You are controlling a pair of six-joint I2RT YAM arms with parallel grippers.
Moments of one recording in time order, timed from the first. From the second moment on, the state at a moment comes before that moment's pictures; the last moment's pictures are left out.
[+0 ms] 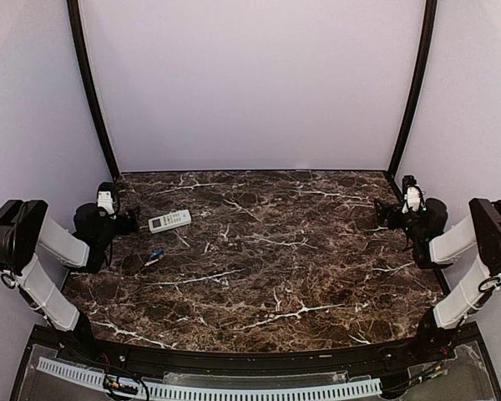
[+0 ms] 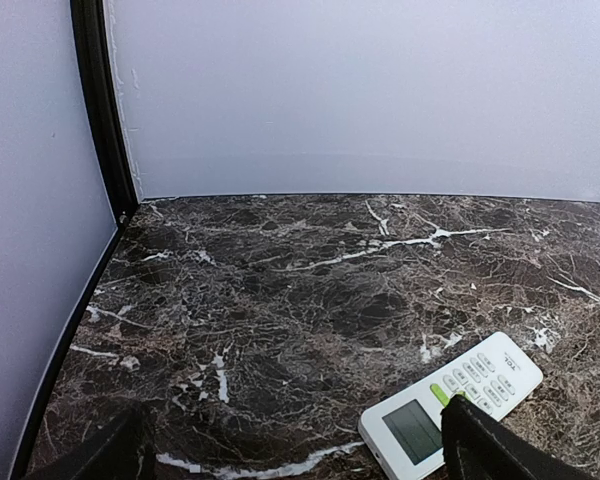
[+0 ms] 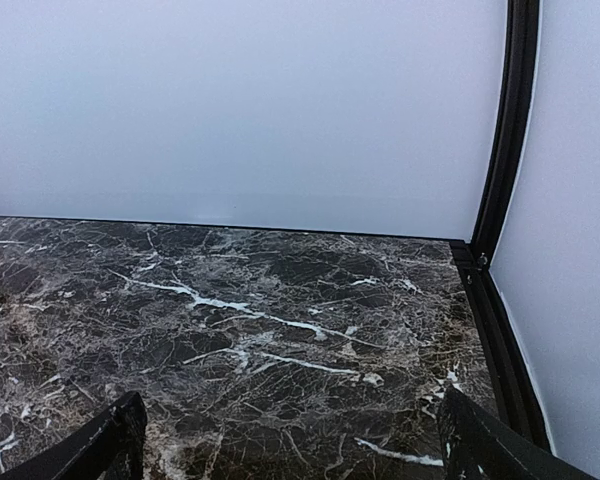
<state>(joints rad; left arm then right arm) 0.00 1.60 0.39 1.01 0.04 -0.02 -0.08 1.56 0.40 1.04 -0.29 -0.02</state>
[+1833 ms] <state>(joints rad) -0.18 2.20 1.68 -0.63 0.35 0.87 0.43 1.29 0.91 -0.05 -0.54 -0.07</state>
